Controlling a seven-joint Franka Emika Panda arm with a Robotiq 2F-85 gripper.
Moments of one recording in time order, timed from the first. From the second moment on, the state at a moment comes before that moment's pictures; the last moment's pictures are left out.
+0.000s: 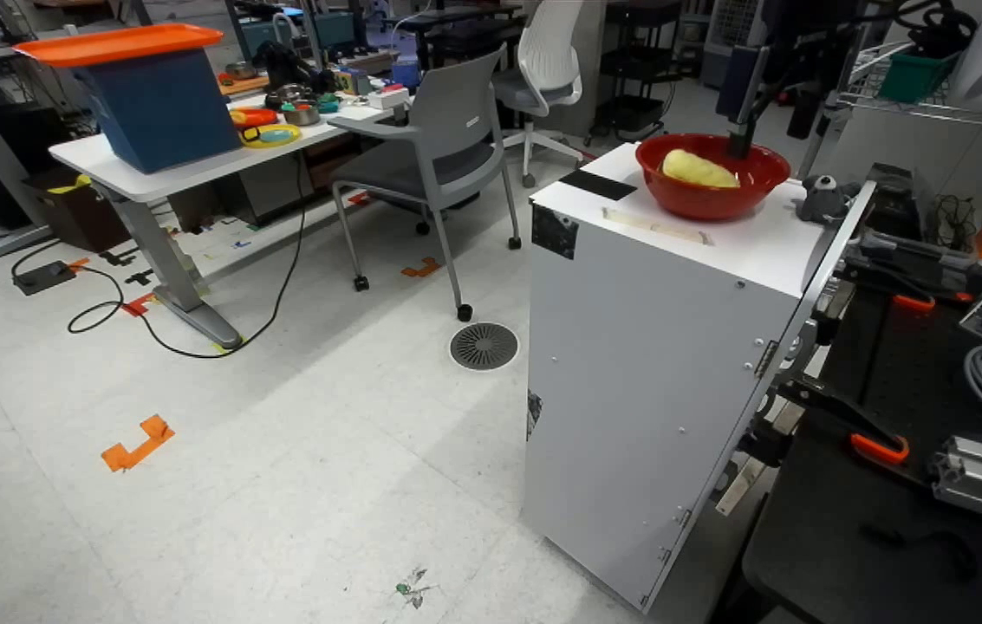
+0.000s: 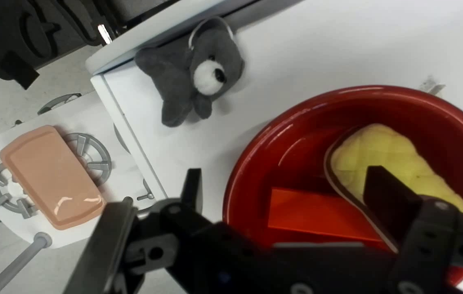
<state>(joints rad) 0.01 0.02 0.00 -2.40 -0.10 2.39 0.43</state>
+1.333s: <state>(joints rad) 0.01 0.03 0.00 -2.37 -0.11 2.39 0.30</state>
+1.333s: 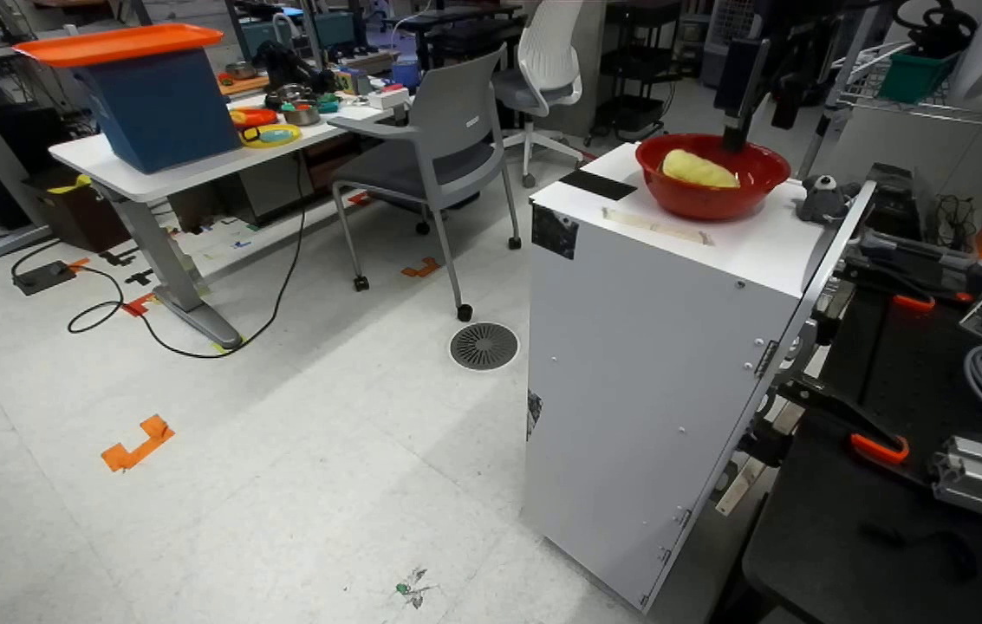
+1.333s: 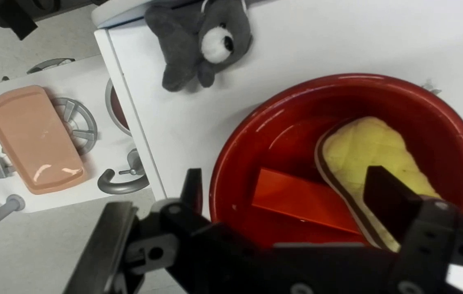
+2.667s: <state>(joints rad) 0.03 0.16 0.01 -2.25 -0.09 2.38 0.16</state>
